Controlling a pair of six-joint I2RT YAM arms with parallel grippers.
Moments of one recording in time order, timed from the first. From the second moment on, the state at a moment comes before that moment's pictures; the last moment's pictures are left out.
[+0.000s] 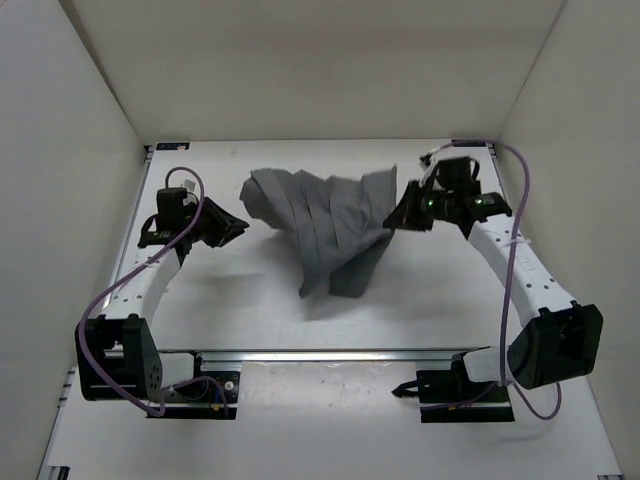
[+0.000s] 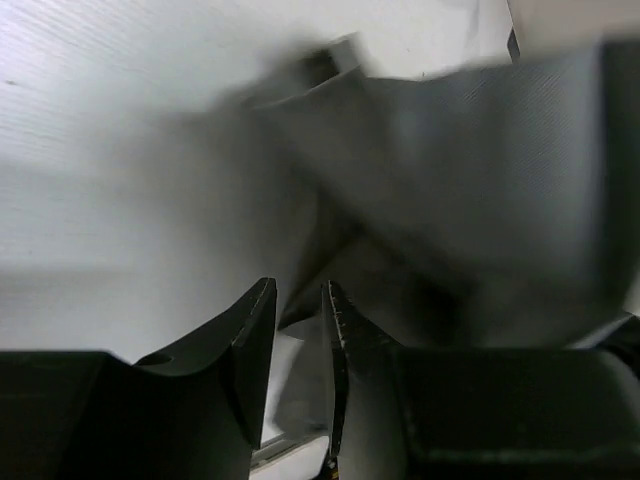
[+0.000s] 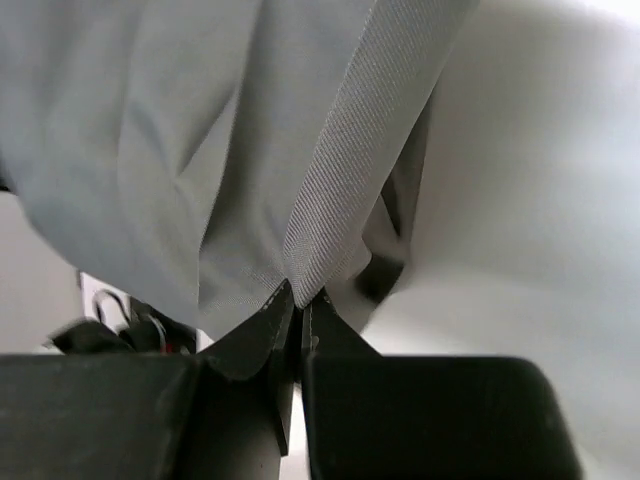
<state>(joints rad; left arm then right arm) 0.02 1.27 0.84 -0.28 0.47 -0.88 0.23 1.35 1.32 -0.67 -0.46 0.48</state>
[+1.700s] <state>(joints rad) -0.58 1.75 1.34 0.02 0.56 -1.18 0.00 1.39 1.38 -0.78 -0.41 0.36</state>
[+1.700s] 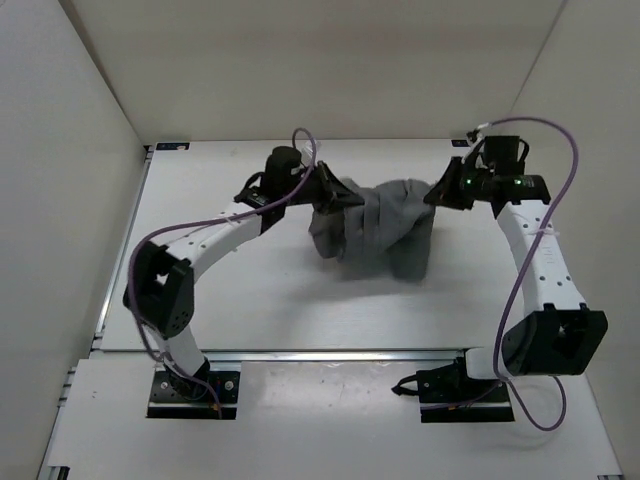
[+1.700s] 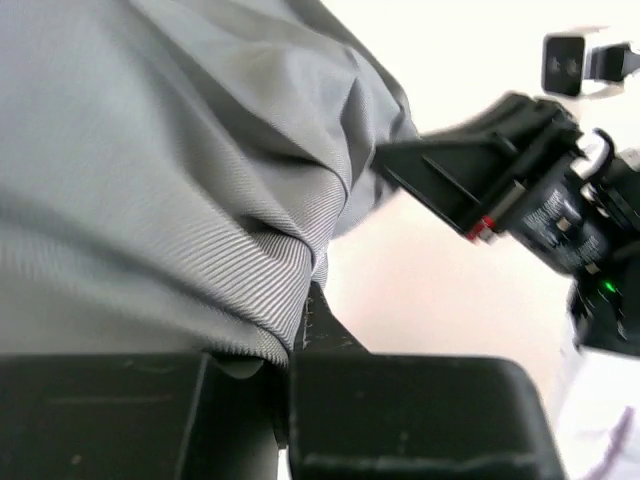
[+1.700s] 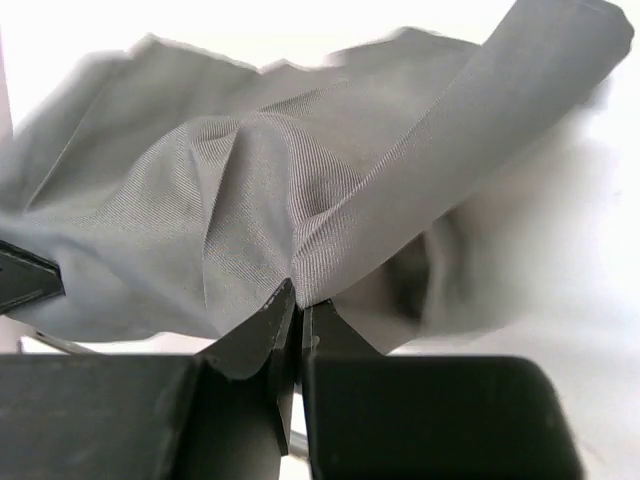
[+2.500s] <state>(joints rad) -0.12 1.57 0.87 -0.35 0.58 -0.74 0.41 1.64 1.24 -0.76 -0.30 0.40</state>
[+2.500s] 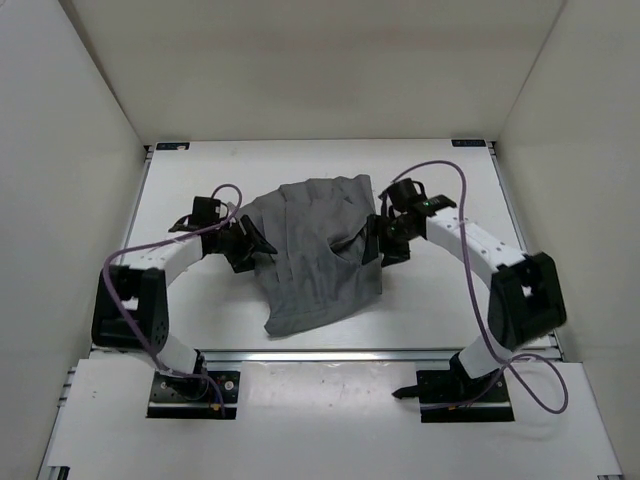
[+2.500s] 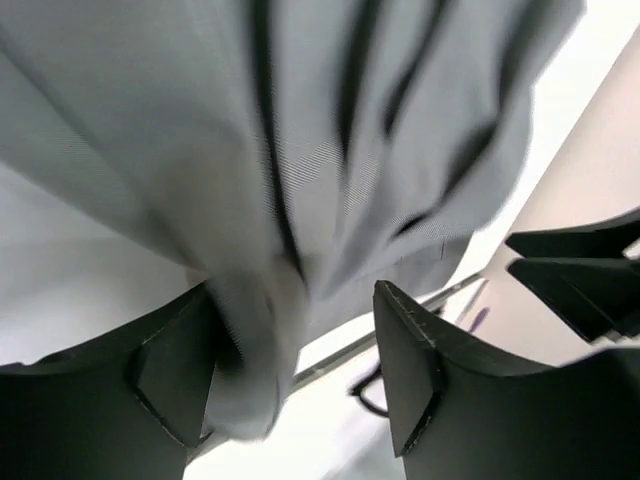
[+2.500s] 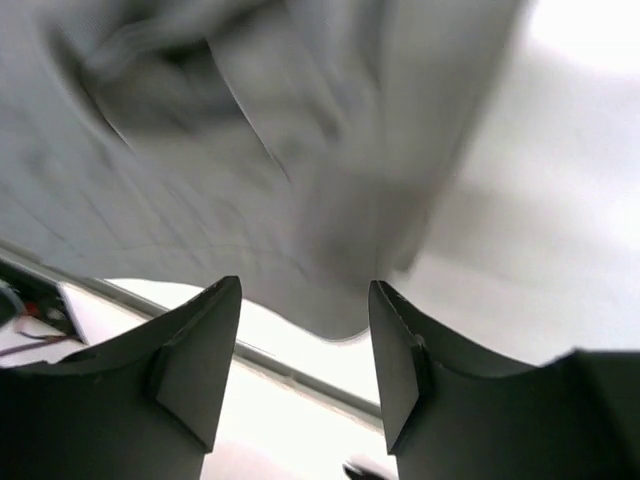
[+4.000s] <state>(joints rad) -0.41 1.09 0.54 -0.31 0.17 -0.89 0.23 1.60 0.88 -0.43 -0.36 0.34</state>
